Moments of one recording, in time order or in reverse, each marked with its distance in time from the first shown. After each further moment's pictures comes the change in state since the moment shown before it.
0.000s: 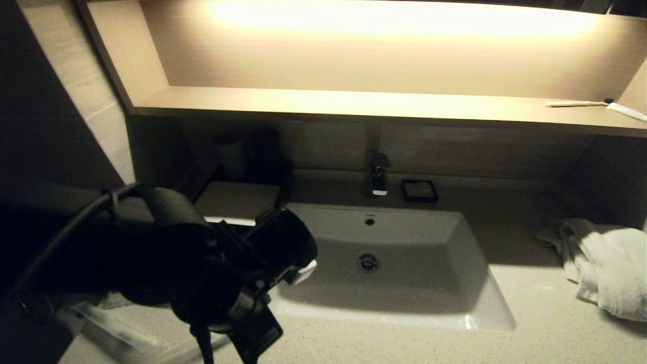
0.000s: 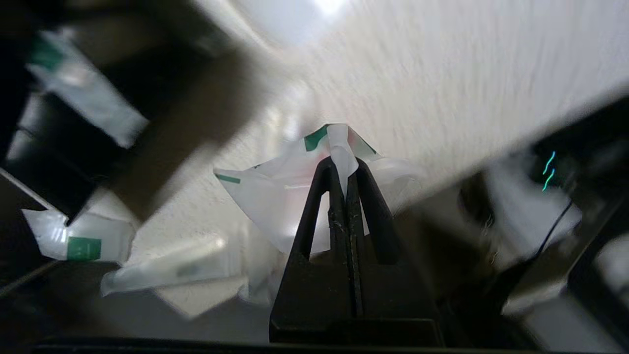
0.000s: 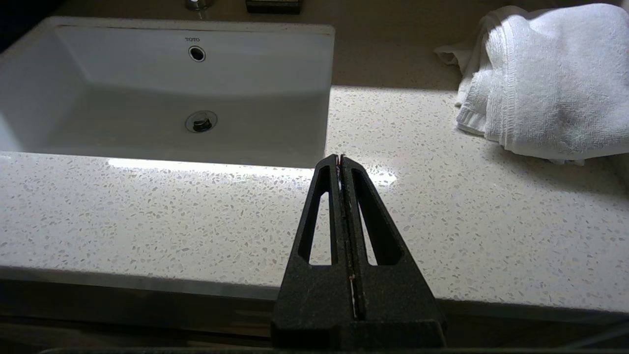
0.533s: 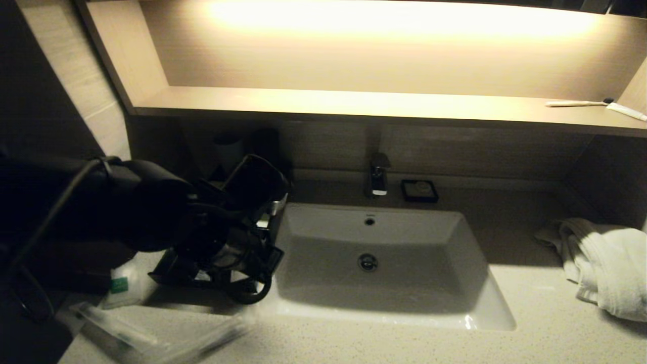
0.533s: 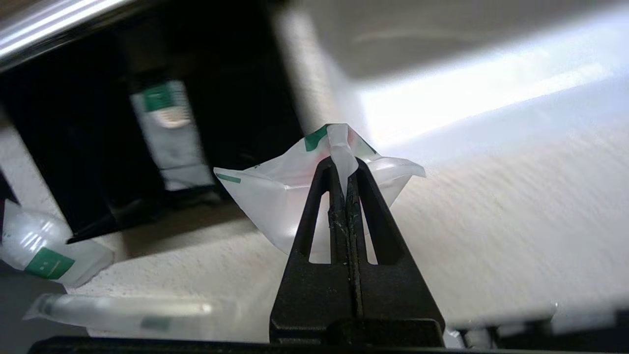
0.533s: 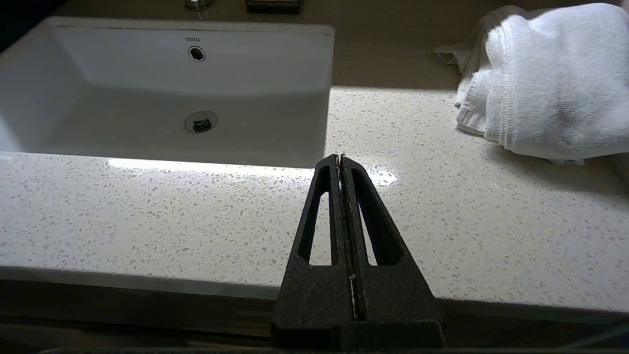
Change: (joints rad) left arm 0.185 0.027 -0.060 -0.220 -0.003 -0.175; right arm 0.000 0.000 0.000 0.000 0.000 0.000
